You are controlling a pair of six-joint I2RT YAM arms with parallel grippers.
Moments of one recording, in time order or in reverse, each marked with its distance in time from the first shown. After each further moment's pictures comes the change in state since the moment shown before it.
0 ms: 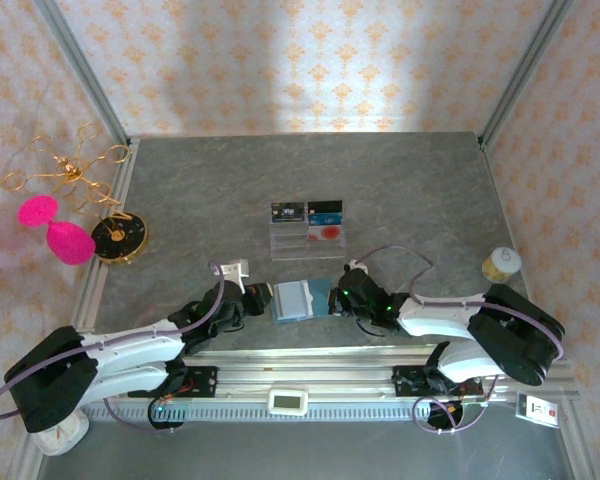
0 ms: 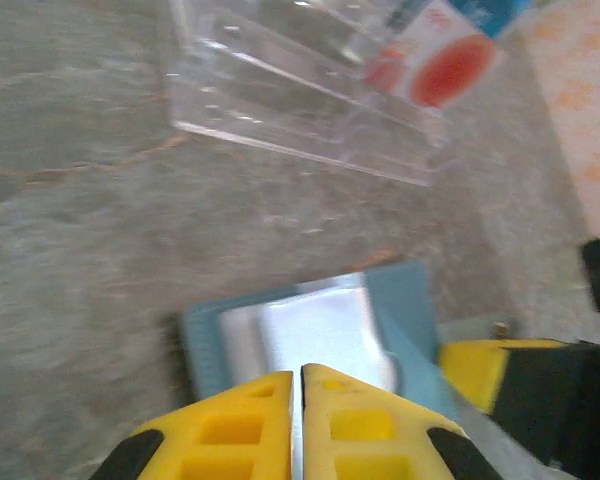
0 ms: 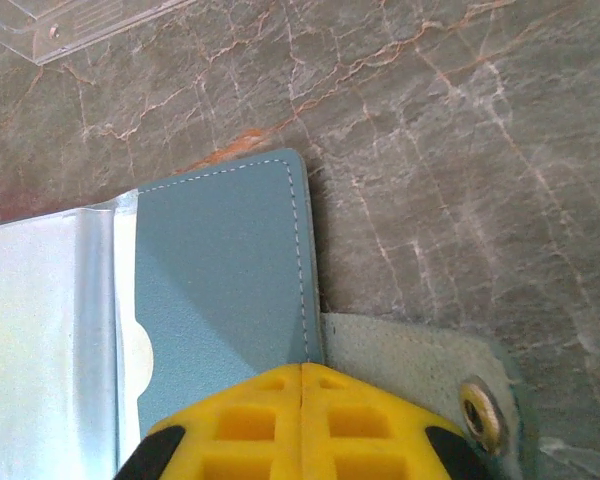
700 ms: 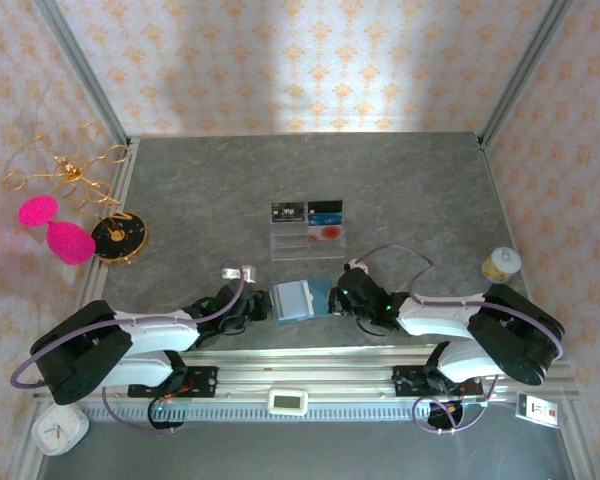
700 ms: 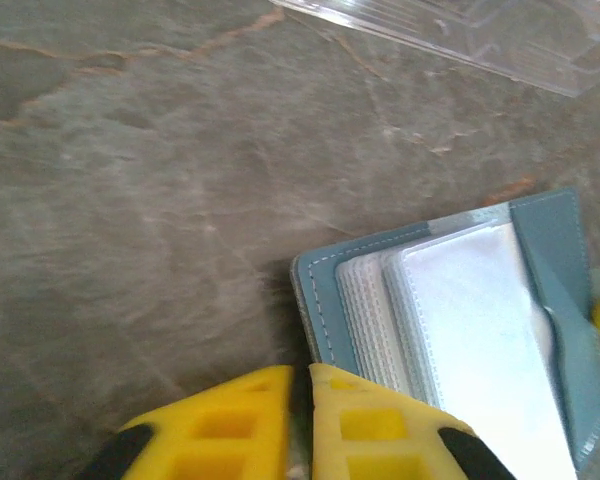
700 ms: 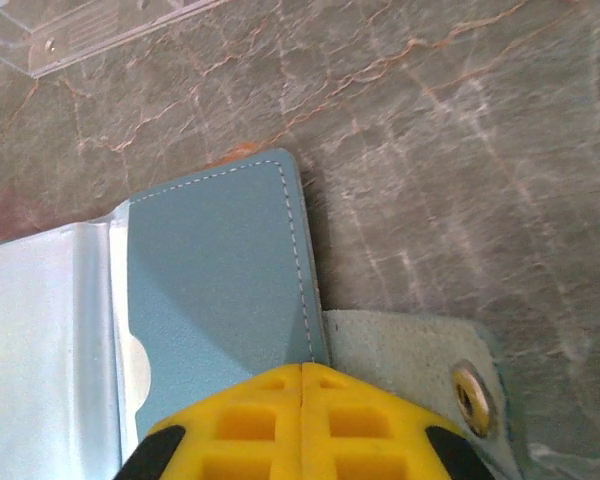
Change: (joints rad) left arm 0.007 0.224 0.024 0.055 0.079 0.038; right arm 0.000 -0.005 0.002 -0.008 0.015 0.004
